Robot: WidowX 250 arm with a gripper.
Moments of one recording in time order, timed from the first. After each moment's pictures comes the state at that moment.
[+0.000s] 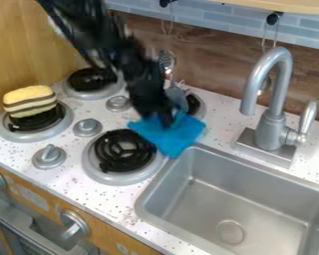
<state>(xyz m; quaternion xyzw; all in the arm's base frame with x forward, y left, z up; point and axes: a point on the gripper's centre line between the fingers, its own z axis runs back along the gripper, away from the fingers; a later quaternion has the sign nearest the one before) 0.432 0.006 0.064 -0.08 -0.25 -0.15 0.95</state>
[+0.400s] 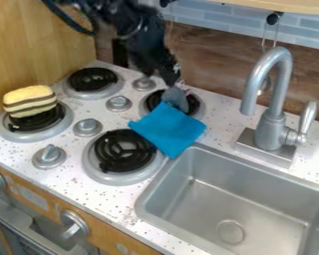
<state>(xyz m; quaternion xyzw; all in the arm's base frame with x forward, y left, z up) 0.414 0.024 0.142 -0.07 -0.33 -0.15 0.93</state>
